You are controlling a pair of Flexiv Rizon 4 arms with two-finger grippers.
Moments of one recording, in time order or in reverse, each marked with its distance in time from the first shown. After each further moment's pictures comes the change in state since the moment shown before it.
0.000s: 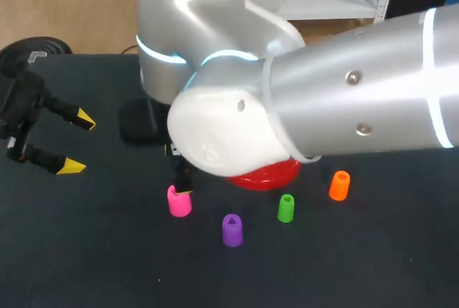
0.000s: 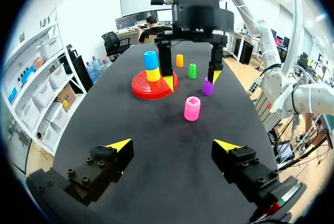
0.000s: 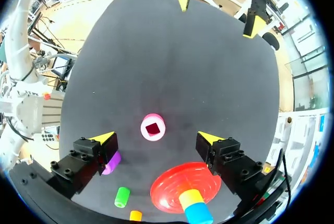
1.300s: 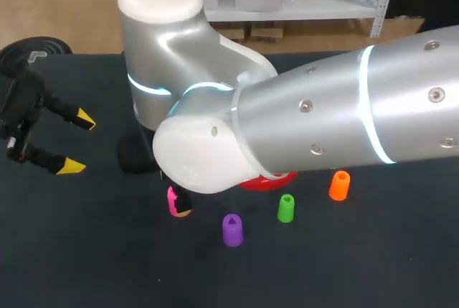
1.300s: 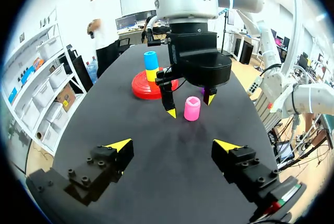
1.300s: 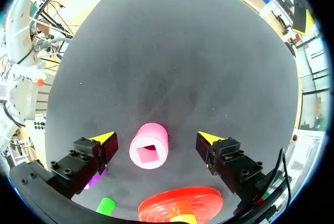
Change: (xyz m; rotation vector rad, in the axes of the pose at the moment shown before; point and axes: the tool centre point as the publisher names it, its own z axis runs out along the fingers) left arm 0.000 0.000 0.000 0.000 0.000 0.000; right arm -0.002 -0.002 0.062 -0.078 0.033 -0.116
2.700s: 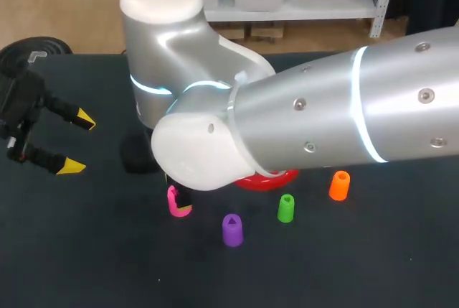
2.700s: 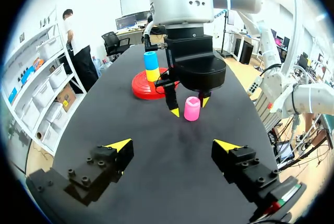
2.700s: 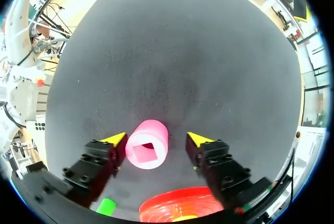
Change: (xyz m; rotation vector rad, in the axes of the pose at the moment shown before) left arm 0.000 0.000 0.000 0.000 0.000 0.000; right arm 0.005 0.000 0.007 -0.018 0.007 0.020
